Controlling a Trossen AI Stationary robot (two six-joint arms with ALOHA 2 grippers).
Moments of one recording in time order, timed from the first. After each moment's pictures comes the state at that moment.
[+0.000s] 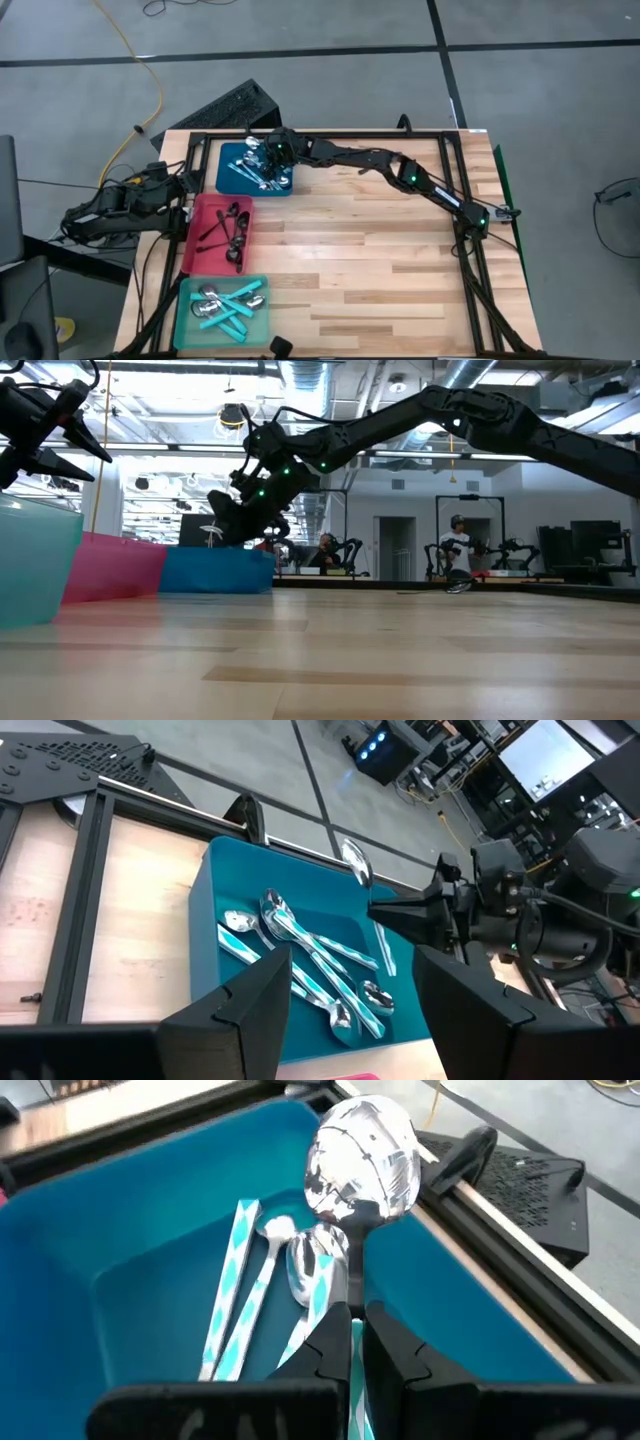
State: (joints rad) left arm 0.09 0.00 0.53 -1.11 -0.80 -1.19; right arm -0.32 2.61 2.34 -0.30 0.11 0.17
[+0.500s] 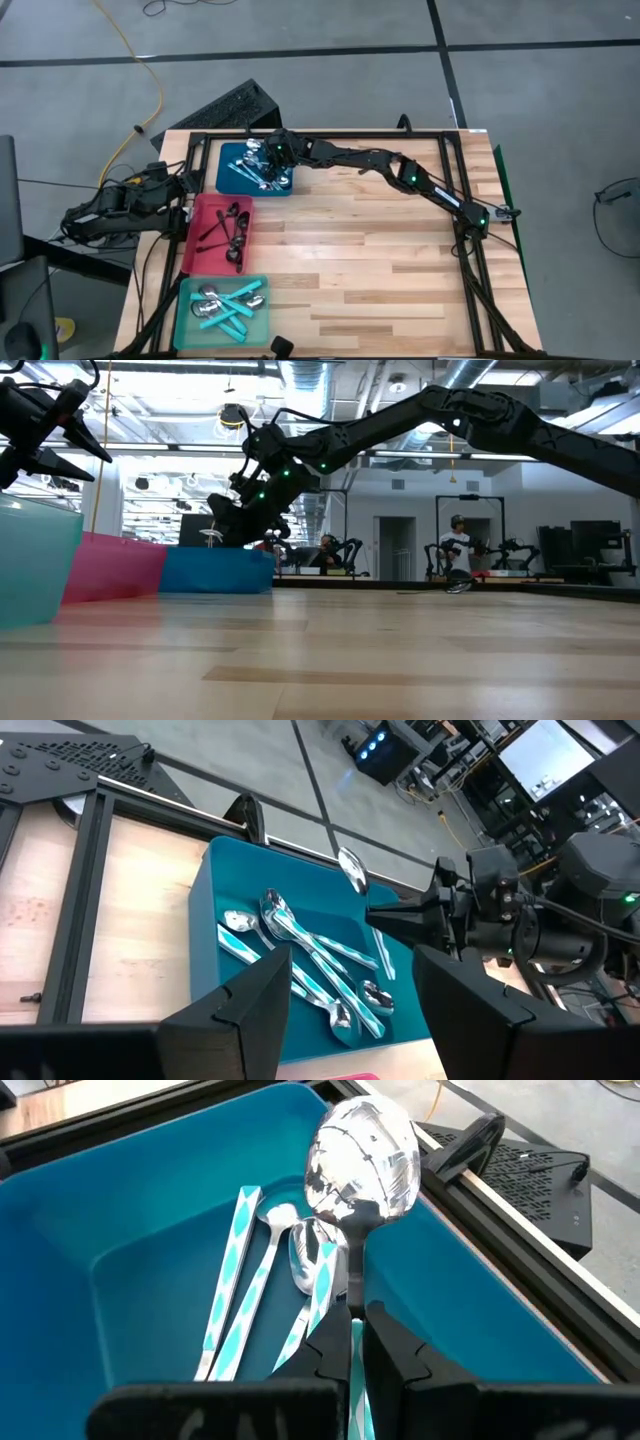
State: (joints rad) left arm 0.09 0.00 0.53 -1.11 -0.80 -1.19; right arm -0.32 2.61 2.33 -0.31 0.11 0.16
